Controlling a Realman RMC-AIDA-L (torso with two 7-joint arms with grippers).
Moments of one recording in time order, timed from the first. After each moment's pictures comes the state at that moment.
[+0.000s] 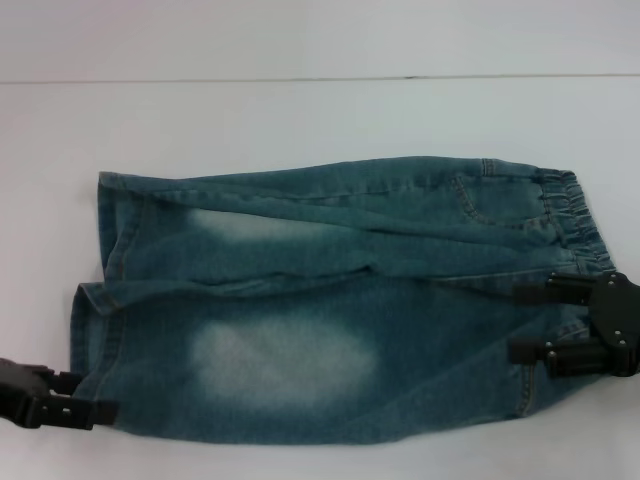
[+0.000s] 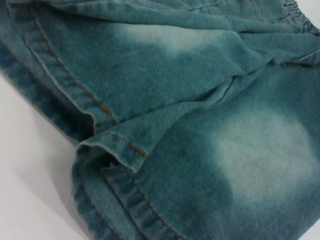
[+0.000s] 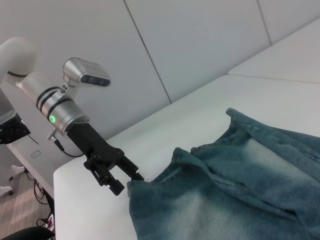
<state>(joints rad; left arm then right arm) -0.41 -2.11 0.50 1.06 2.60 1.80 -1.88 0.39 2.02 -0.67 -0.75 -2.05 -1.83 1.51</state>
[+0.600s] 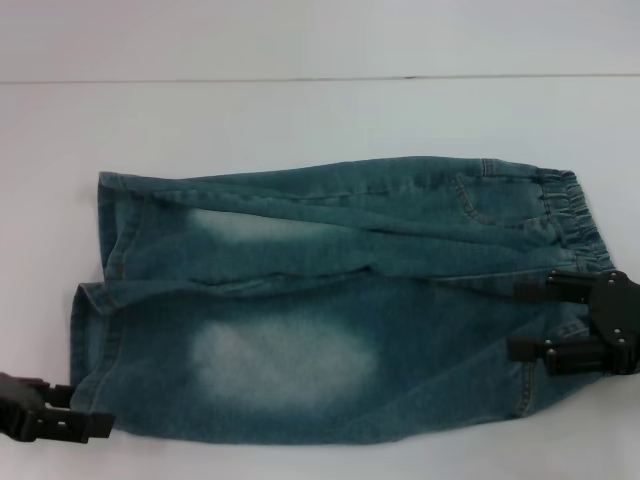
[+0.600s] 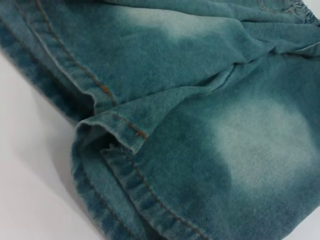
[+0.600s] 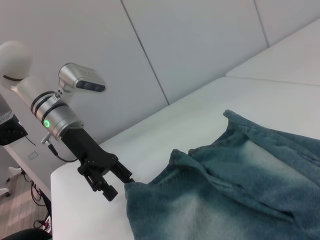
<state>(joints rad) -0.40 -2.11 0.49 1.06 2.61 1.81 -1.88 0.39 2.02 -0.66 -0.75 -2.05 -1.83 1.50</state>
